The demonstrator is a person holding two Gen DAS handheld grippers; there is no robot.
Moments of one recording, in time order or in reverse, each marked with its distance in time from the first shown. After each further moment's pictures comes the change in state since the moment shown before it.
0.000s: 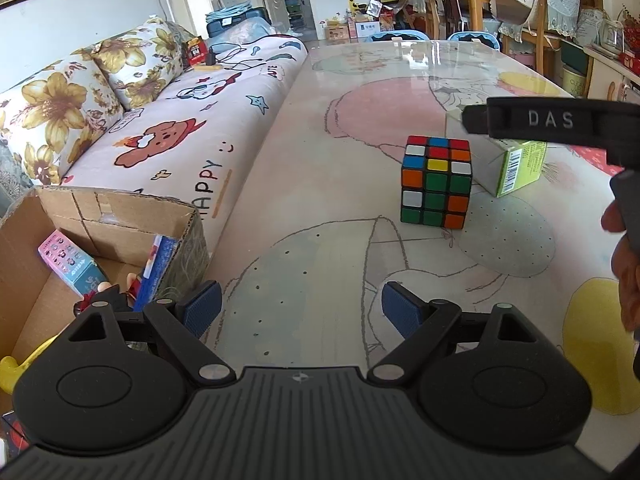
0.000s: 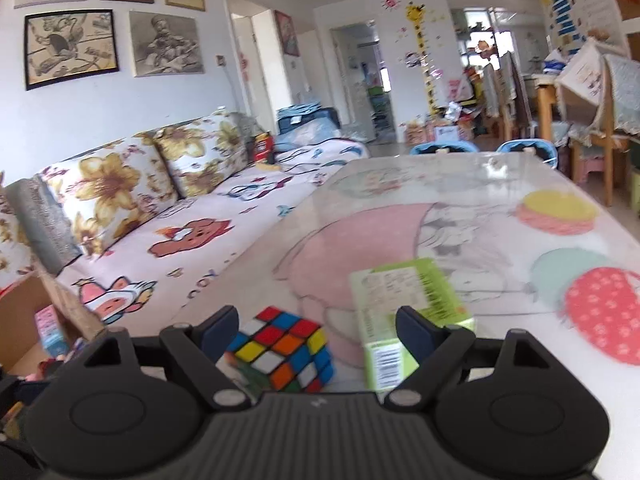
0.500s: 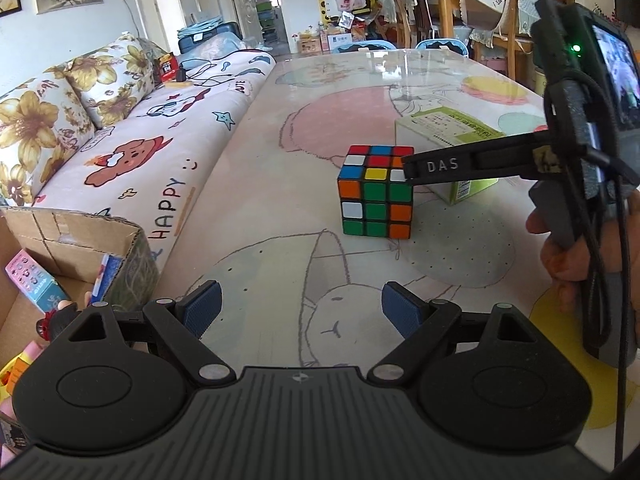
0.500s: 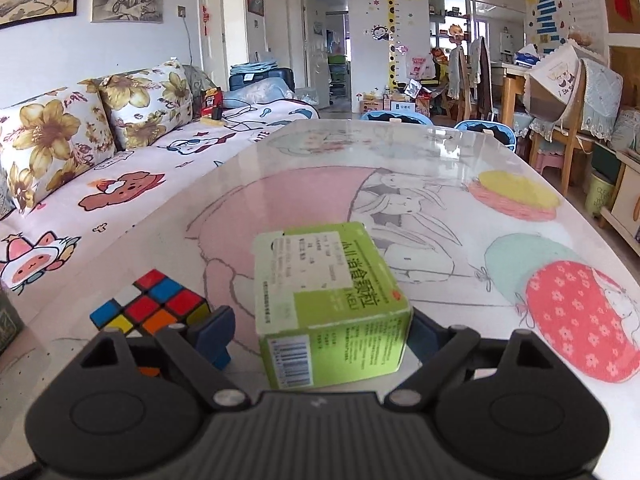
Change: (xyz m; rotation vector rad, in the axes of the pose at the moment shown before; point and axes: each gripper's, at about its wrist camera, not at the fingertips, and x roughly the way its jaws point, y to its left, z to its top) left arm -0.001 -0.025 -0.001 0.029 -0.048 -0.070; right arm 0.053 -0.010 -0.011 -0.090 0.136 -0.102
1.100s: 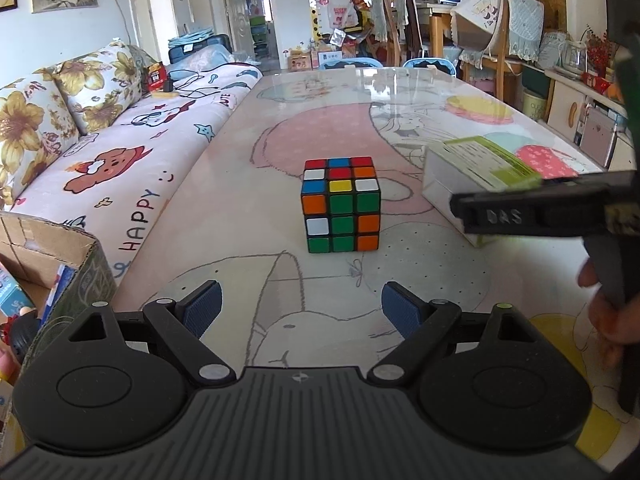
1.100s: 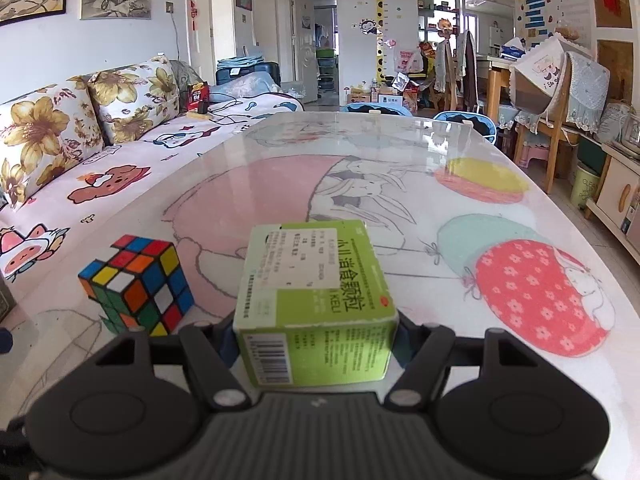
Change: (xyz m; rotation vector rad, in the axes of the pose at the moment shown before) left arm 0.003 -0.003 0.001 -0.034 -0.057 -0.062; right arm -0.037 -0.030 -0.020 0.004 0.020 -0.048
